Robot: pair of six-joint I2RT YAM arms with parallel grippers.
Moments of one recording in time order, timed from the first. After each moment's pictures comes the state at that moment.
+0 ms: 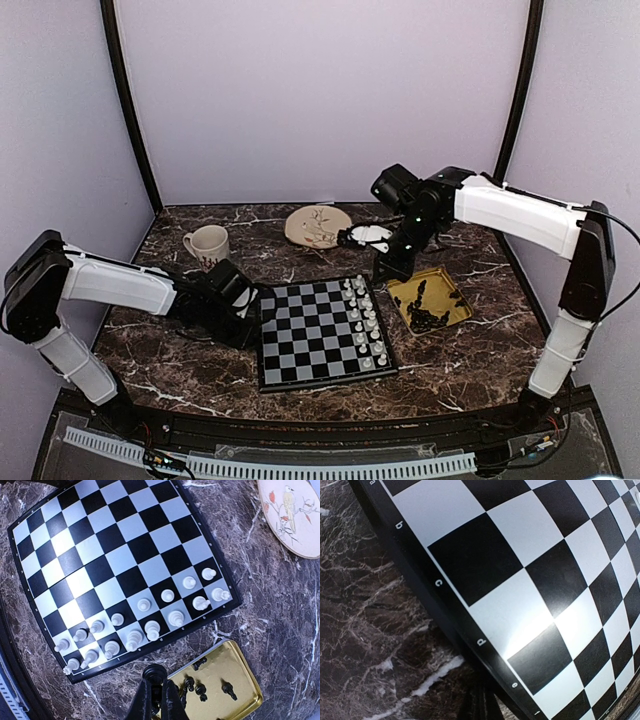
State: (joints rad) left arm -0.78 1.56 0.75 -0.35 0.06 -0.40; right arm 0.75 1.76 1.59 -1.05 -0.15 -0.51
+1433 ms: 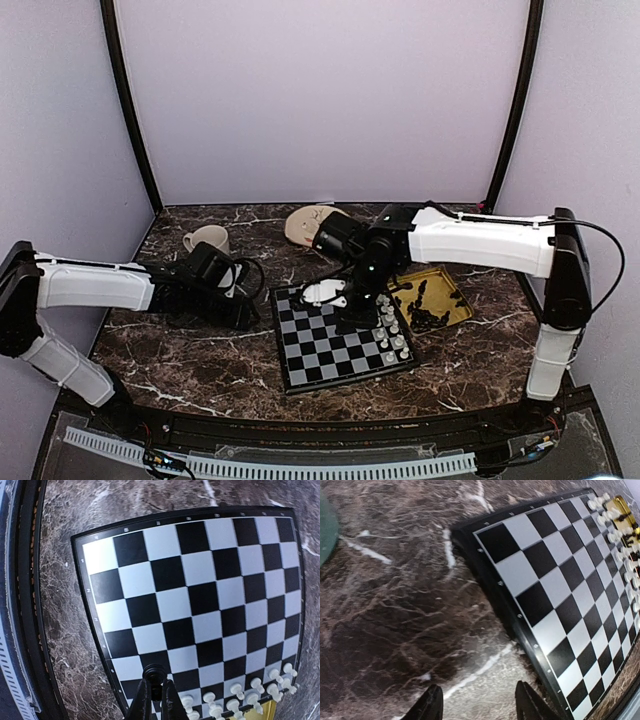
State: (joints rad) left arm -0.72 1.44 0.74 -0.28 0.07 -0.46; right arm 1.04 1.87 1.62 -1.06 -0.13 -0.54
